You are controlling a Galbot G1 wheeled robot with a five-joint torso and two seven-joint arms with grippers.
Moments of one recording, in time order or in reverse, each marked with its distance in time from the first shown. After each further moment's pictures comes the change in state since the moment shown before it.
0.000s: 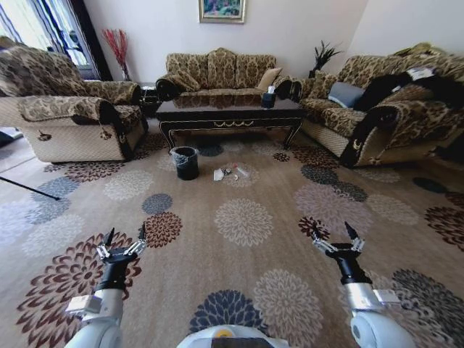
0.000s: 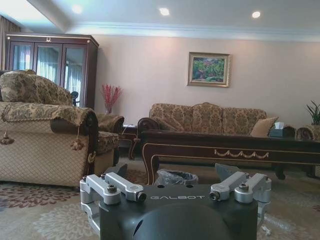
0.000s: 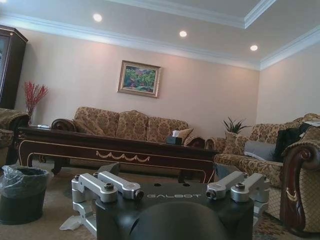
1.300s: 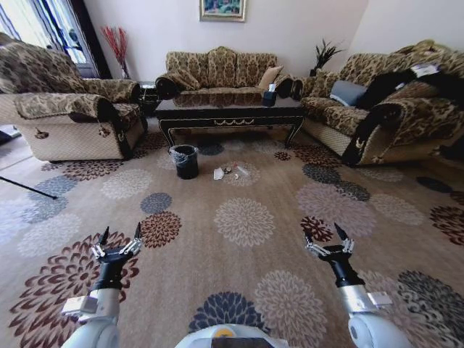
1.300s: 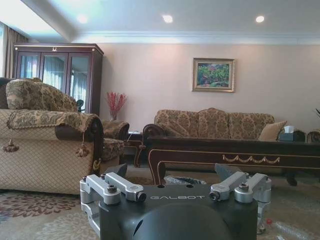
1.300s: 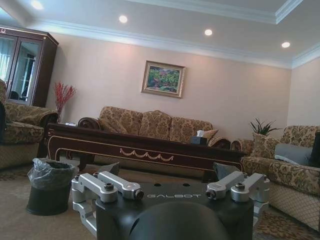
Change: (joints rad) left arm 0.014 0.006 -0.029 0.010 -0.012 -0.052 0.002; right arm 0.003 0.007 -0.018 -0.033 -0.023 0.042 -0.106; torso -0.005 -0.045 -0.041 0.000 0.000
